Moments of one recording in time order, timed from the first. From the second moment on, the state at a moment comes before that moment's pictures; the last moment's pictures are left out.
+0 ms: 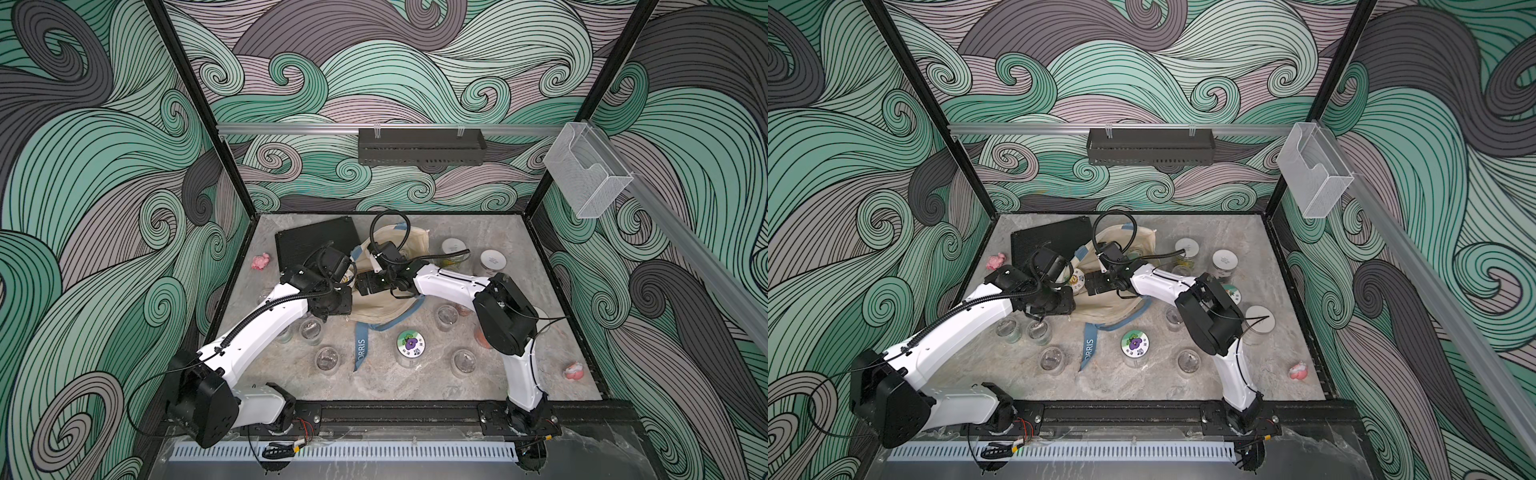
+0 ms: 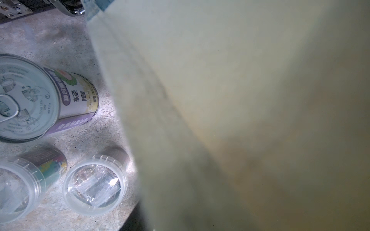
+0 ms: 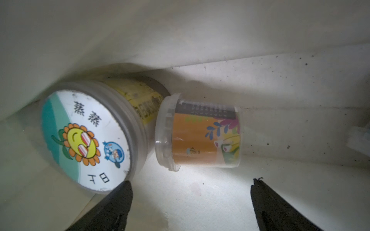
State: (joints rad) left arm -0.52 1.30 1.11 -1.01 -0.01 -0.53; right arm 0.79 2.08 1.51 -0.30 -0.10 0.39
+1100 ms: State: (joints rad) left arm -0.52 1.30 1.11 -1.01 -0.05 -0.52; right arm 0.78 2.16 1.57 -0.31 -0.06 0.35
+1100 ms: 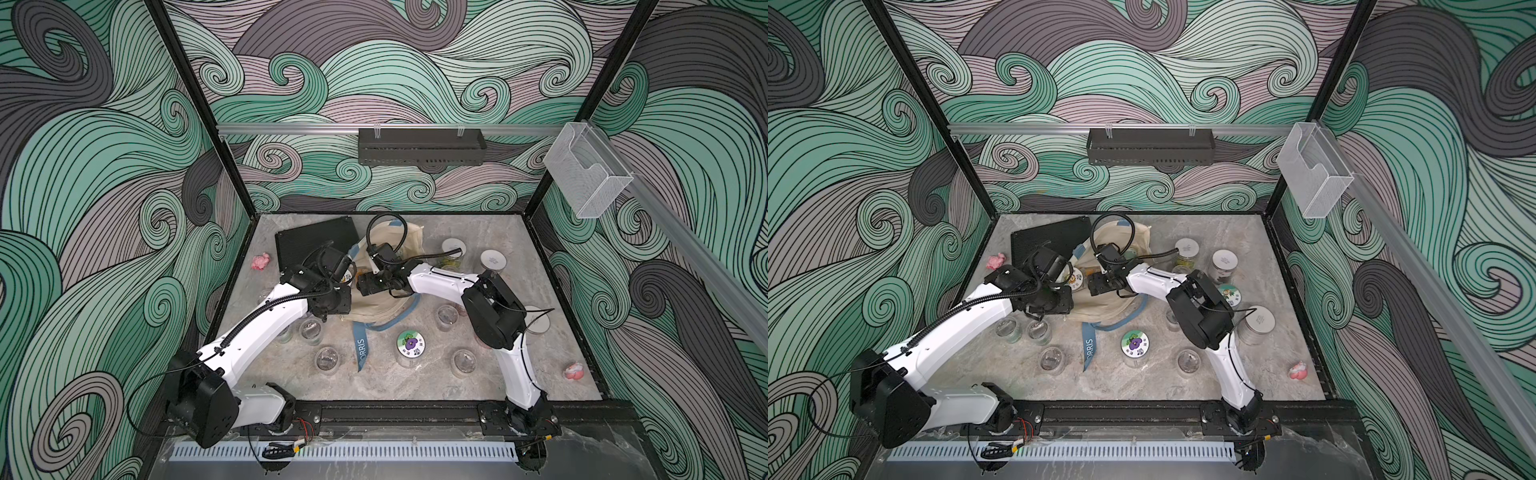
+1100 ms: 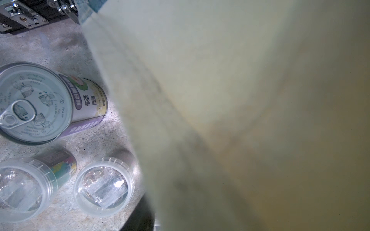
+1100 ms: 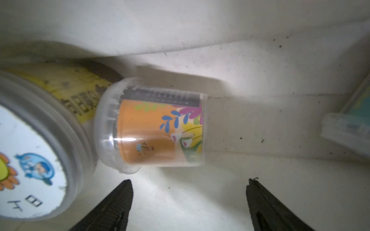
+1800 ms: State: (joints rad) left arm -0.52 1.30 1.13 -1.02 -0.05 -0.51; right arm 0.79 2.30 1.75 -0.35 -0.04 0.40
